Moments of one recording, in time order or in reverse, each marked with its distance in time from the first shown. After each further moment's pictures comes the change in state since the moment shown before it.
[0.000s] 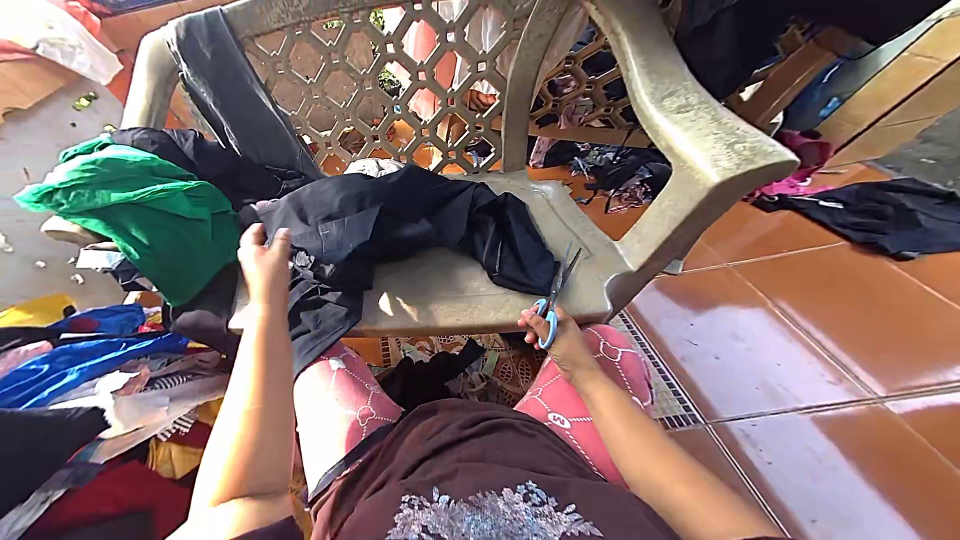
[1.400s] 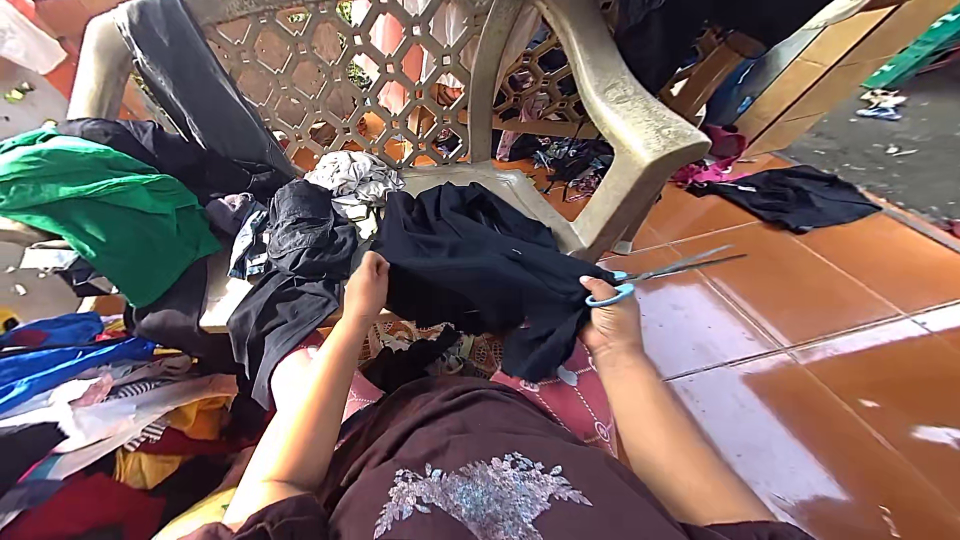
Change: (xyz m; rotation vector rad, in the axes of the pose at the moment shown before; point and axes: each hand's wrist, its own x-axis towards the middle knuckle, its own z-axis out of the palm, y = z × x) left_hand -0.102 0.004 0.108 0.366 -0.628 0.142; right_hand -0.024 -0.038 -0.051 0.457 0.539 -0.211
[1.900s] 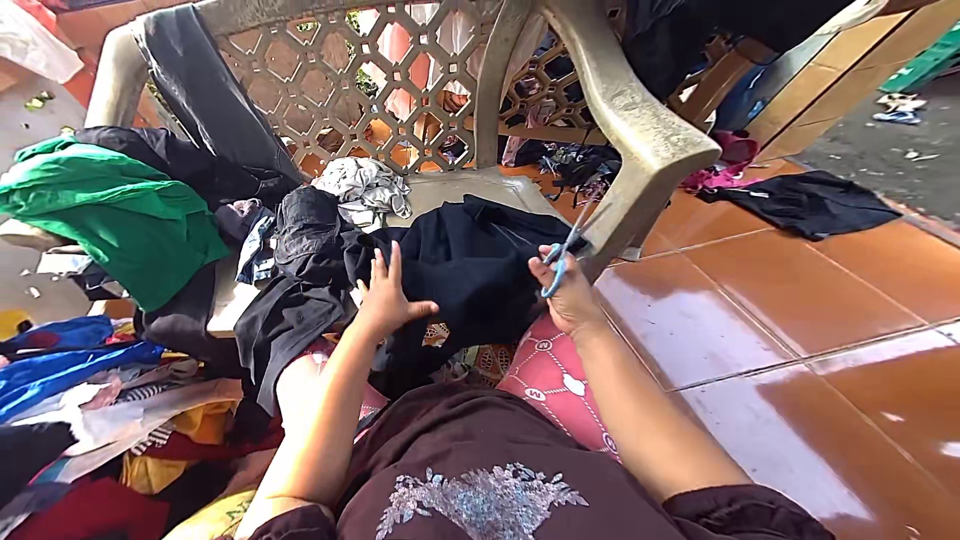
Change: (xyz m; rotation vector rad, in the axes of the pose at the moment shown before) left_hand -0.003 0.001 0.011 0.015 -0.118 0.102; right_hand 0.015 0.008 0.043 -0.359 -0.392 0.030
